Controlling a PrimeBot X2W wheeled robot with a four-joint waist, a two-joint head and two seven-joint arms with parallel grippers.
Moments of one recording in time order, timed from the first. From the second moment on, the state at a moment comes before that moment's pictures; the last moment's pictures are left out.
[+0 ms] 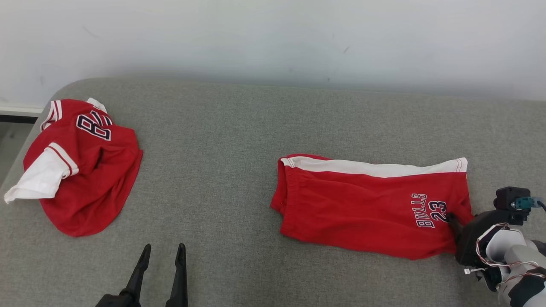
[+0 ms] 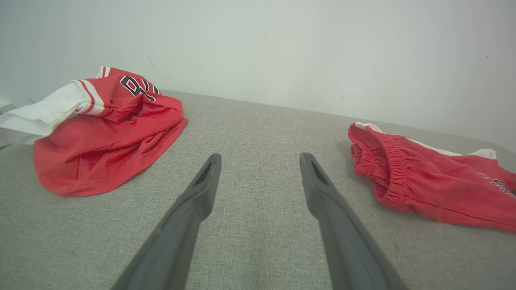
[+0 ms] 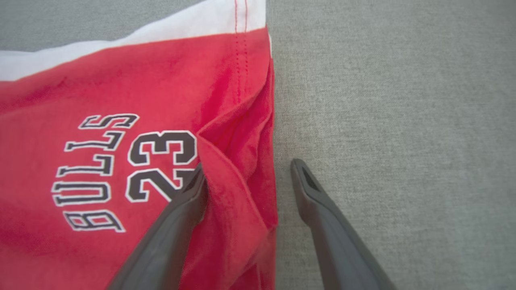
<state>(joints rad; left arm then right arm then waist) 0.02 0.05 -0.08 0.16 -0.22 -0.11 -0.26 -0.67 -0.43 0.56 1.20 0.81 0.13 0.01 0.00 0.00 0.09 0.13</state>
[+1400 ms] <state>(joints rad) 0.06 0.05 -0.07 0.17 -0.22 -0.12 -0.26 -0.59 -0.42 0.56 0.66 1.12 0.13 0.01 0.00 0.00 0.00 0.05</state>
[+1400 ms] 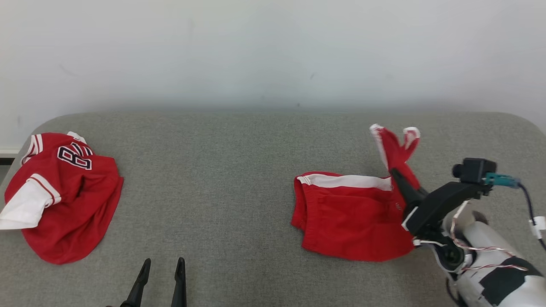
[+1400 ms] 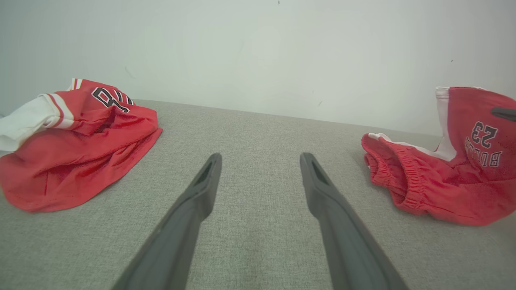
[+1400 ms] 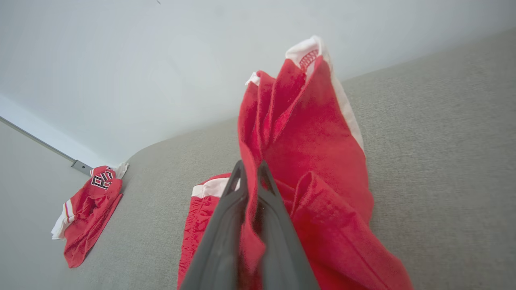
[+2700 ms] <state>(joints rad) 0.02 0.05 -0.09 0.19 -0.23 -0.11 -0.26 -0.66 -0.26 0.66 0.77 1.05 0.13 -0.17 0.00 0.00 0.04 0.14</state>
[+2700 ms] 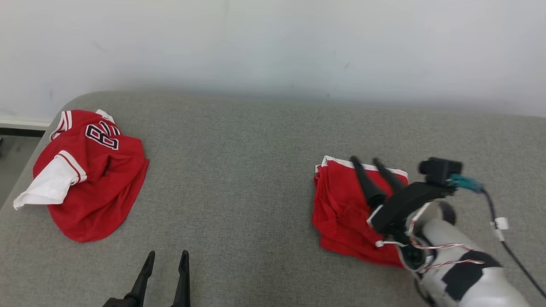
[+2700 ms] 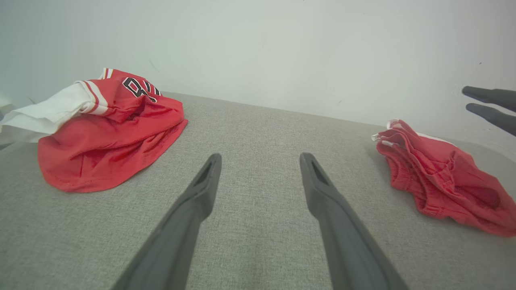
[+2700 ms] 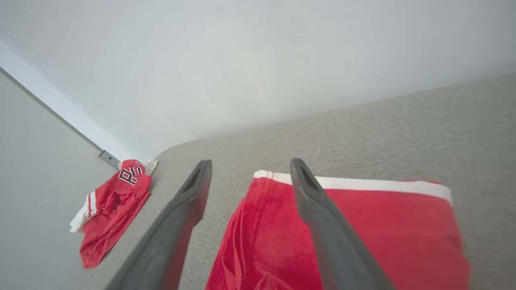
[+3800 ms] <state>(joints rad) 0.02 0.05 -0.08 0.20 -0.21 -0.12 -0.26 -0.47 -0.32 0.58 0.86 0.66 0.13 -0.26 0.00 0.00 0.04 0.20</state>
